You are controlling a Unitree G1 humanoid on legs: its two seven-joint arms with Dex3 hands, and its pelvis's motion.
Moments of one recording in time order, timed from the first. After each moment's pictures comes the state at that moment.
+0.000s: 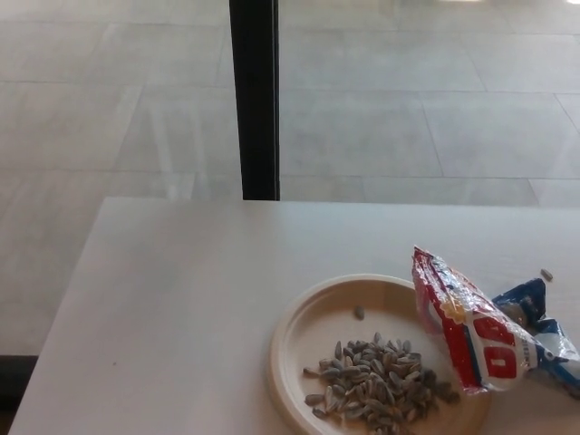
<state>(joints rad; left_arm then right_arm) 0.24 0.52 0.51 1.31 -0.22 -0.23 -0.34 0.18 -0.44 -1.23 0.57 0.06 0.31 0.32</state>
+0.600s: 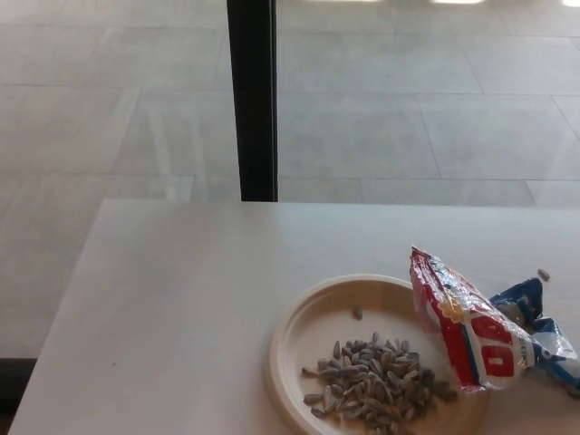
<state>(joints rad) 0.24 0.53 0.54 1.32 -0.23 -0.19 -0.31 0.26 -0.45 -1.15 1.14 0.11 0.14 0.23</state>
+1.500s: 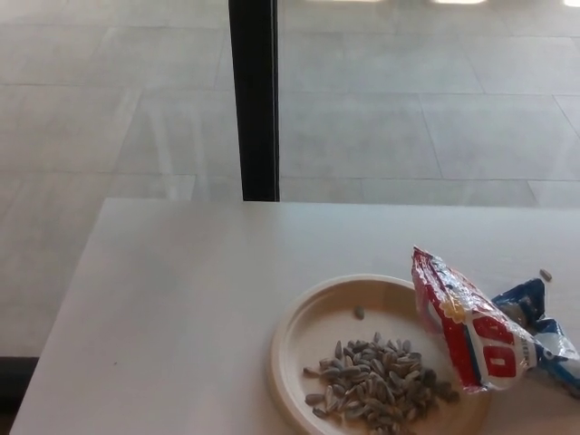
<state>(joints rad) 0.15 0.55 0.54 1.32 -0.24 -0.09 -0.23 0.12 -0.54 -0.95 1.25 0.28 -0.04 0.26</state>
